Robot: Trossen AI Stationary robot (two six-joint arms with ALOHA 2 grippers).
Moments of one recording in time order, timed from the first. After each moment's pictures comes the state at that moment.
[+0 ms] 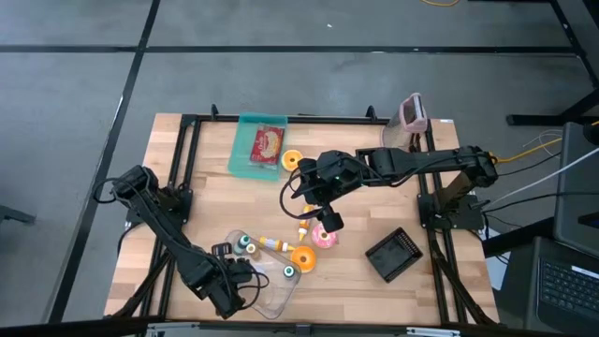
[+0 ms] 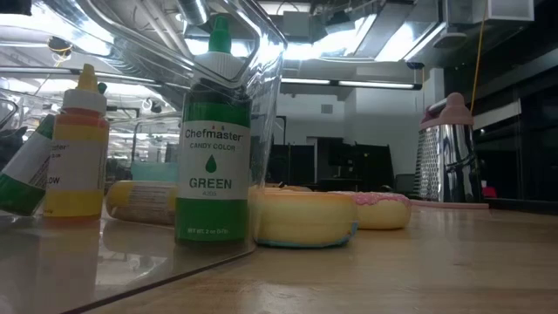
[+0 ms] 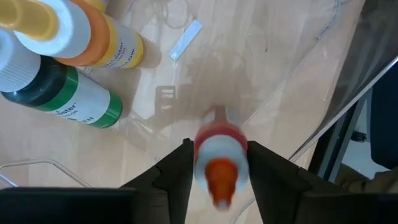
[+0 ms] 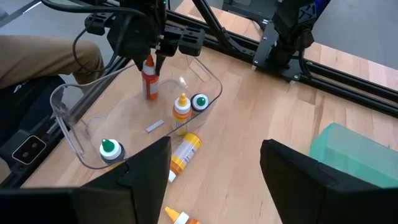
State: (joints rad) left arm -0.81 1.76 1.37 -1.05 -0.14 -1.04; right arm 0.13 1.69 1.68 -0.64 -0.18 -0.25
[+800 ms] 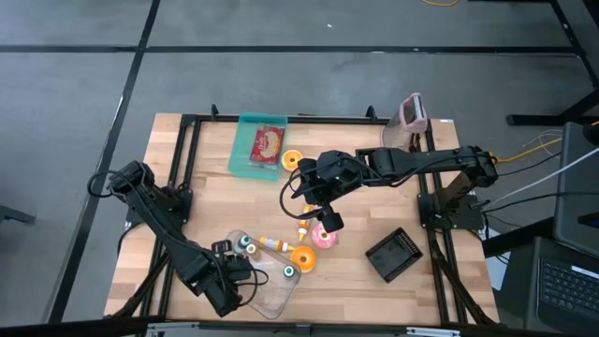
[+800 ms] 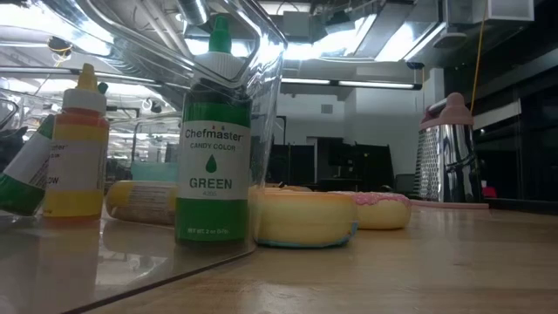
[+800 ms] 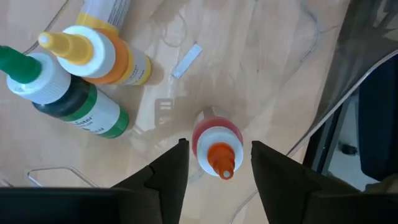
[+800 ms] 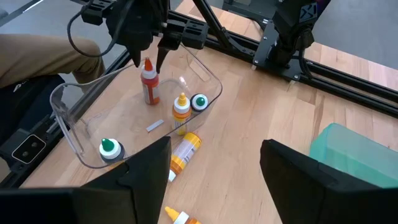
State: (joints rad) left arm -0.81 1.71 1.37 -1.04 -0.19 -1.03; right arm 0.13 1.69 1.68 -0.64 -0.18 -0.25
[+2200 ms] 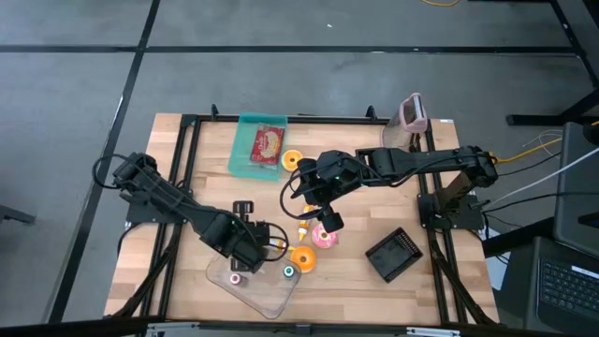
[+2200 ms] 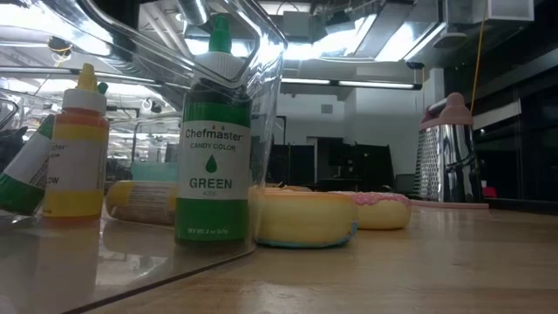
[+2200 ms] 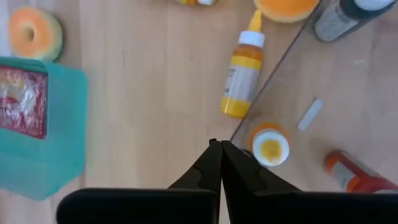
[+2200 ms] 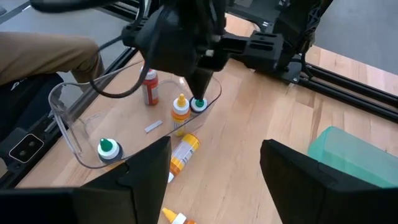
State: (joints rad) left arm -0.53 1.67 1.49 -1.27 -0.34 -0.54; right arm 0.13 1.69 1.68 -0.64 -0.18 -0.27
